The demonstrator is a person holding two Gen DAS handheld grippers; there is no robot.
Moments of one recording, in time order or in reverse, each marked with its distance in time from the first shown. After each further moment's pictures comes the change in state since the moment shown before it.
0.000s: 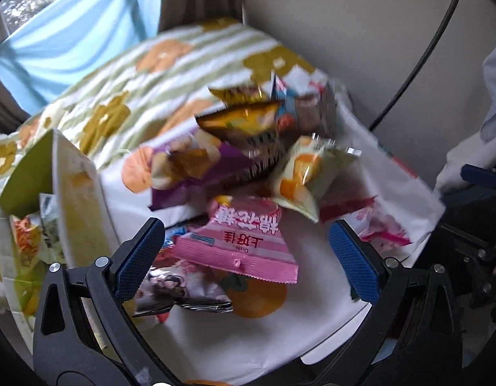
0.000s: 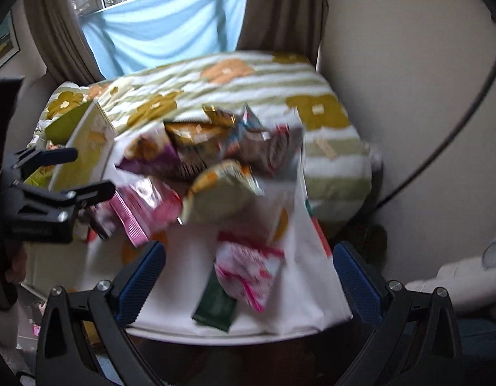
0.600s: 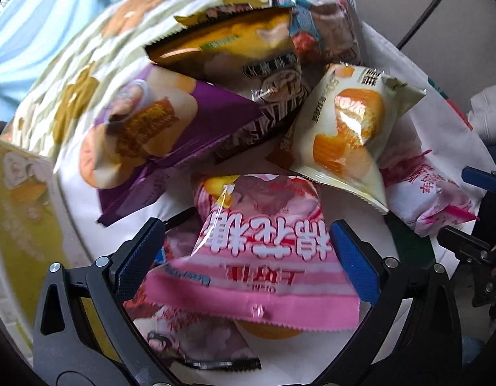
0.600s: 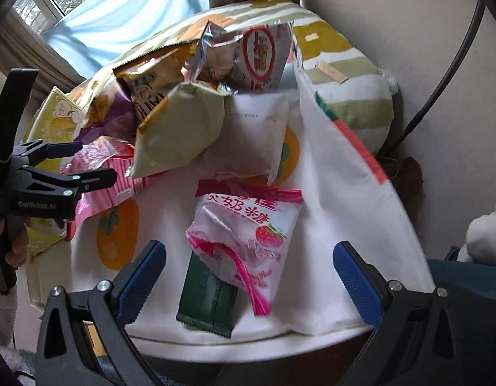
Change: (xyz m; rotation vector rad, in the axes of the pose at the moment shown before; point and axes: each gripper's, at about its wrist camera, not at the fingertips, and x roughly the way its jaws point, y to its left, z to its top) left arm 0.109 0.006 0.006 0.131 0.238 -0.027; right arm 0.101 -0.021 -0.034 0.195 0.160 0.092
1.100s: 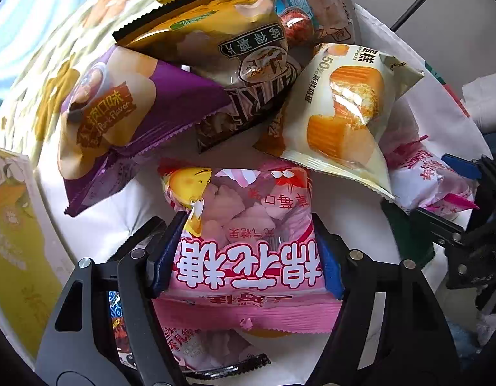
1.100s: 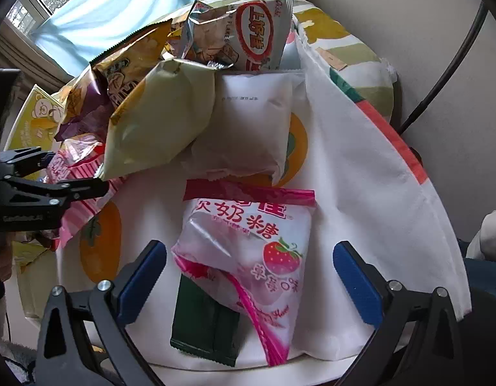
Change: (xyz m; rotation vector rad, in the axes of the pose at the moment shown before) left arm 0.014 -0.002 -0.002 0.014 0.061 -0.072; right arm 0.029 0.004 0.005 0.021 0.027 -0.038
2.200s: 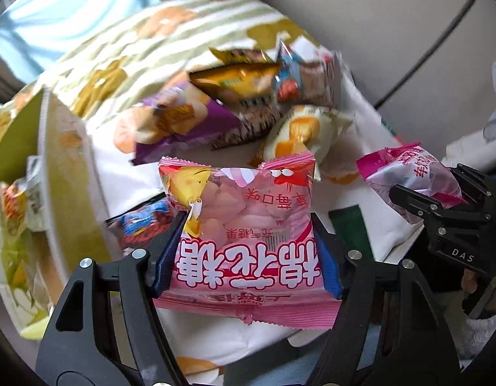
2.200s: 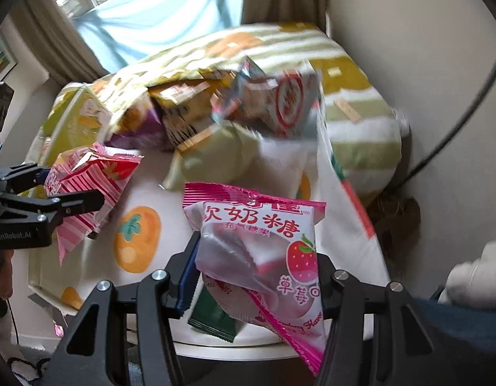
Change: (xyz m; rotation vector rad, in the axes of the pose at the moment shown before) left arm -0.096 0.005 -0.036 -0.235 -0.222 0.054; right arm -0.090 0.024 0.013 -0.208 -0.137 0.064
